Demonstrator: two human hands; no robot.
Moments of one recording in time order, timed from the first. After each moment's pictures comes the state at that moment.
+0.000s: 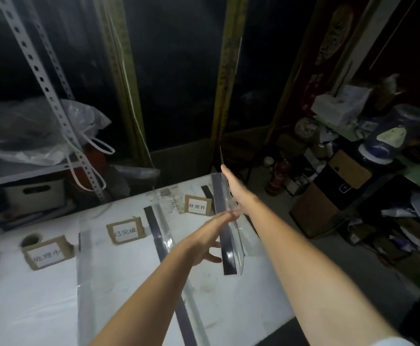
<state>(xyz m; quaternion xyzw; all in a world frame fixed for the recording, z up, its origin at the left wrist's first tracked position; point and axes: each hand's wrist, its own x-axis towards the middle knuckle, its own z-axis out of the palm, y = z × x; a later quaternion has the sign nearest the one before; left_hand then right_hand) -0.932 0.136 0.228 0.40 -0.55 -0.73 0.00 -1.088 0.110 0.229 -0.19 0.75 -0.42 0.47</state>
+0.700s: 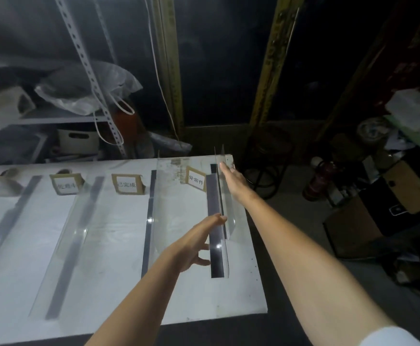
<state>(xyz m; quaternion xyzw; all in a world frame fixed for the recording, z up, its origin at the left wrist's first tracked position) -1.007 0.248 0.184 0.52 -0.47 -0.71 0.11 -1.170 0.157 0.180 -0.42 0.72 -0.34 0.44</state>
